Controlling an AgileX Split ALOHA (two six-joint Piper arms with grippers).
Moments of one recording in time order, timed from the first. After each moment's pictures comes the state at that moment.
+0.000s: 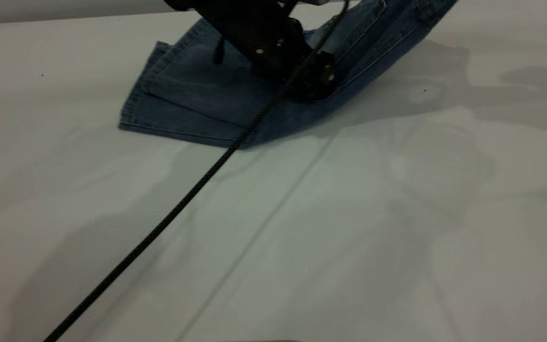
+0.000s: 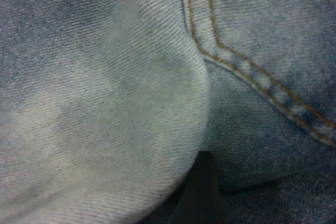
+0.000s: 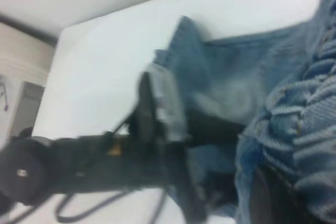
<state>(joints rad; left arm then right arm) -0.53 2.50 -1.75 -0.67 0.30 0.78 -0.18 1.95 -1.18 1.48 0.95 -1.19</state>
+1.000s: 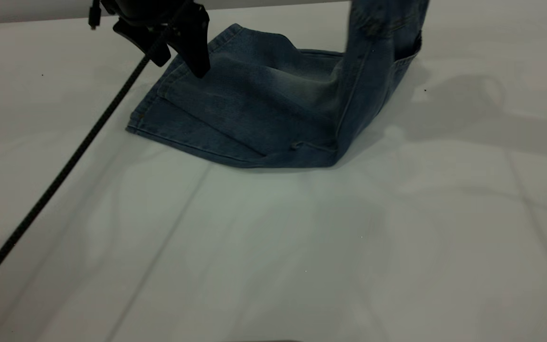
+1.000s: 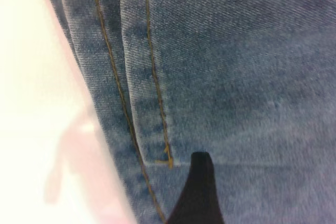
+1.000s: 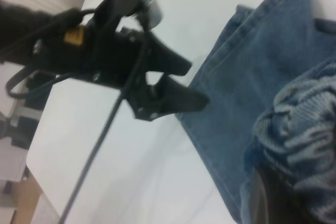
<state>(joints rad) -0.29 2.33 -1.76 -0.18 0.75 0.38 0.05 1.93 -1.18 1.47 0.89 -1.17</state>
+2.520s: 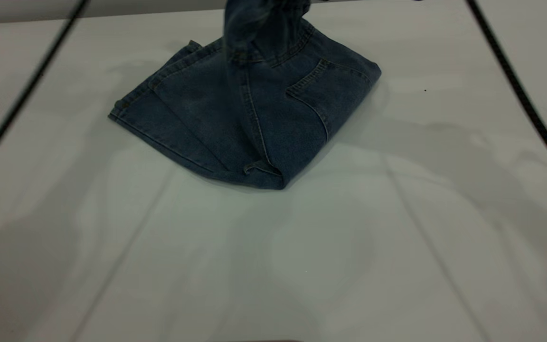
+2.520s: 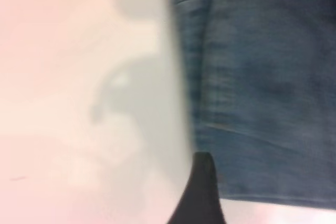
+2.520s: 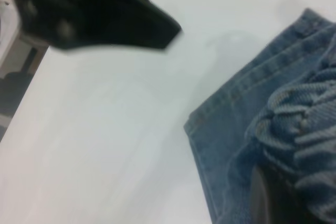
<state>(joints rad) -0.24 2.35 -2.25 -0.03 1.17 0.34 0.38 2.14 -1.33 1.79 0.59 -1.40</state>
